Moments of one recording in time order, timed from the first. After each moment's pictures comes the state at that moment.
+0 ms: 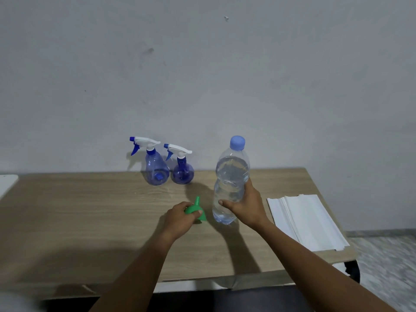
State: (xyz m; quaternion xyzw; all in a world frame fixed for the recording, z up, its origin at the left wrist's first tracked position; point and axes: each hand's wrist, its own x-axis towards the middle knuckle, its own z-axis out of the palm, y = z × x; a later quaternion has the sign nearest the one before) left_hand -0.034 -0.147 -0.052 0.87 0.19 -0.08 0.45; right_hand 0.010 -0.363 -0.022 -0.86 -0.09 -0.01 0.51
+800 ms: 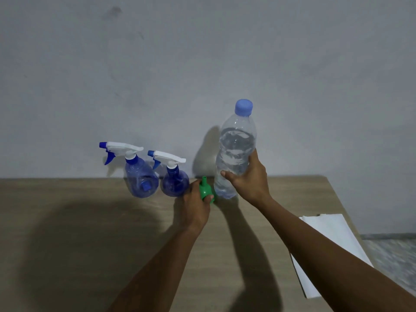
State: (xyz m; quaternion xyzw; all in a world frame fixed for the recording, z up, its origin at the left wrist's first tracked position) left_hand 0.102 -0.186 -0.089 0.92 0.17 0.03 0.36; right_hand 0.159 -0.340 -0.025 -0.86 -0.08 -0.09 0.50
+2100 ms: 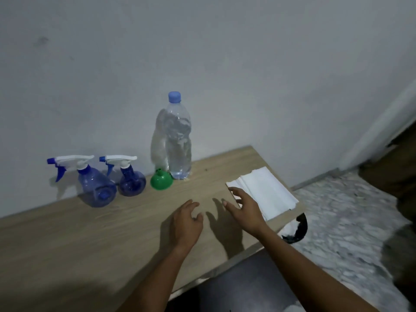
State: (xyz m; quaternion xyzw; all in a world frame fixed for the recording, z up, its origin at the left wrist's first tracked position) left_hand -0.020 -0.242 -0.077 0.90 0.02 -0.02 0.43; right_hand -0.035 -0.431 -0.056 -0.87 0.10 -0.01 0.47
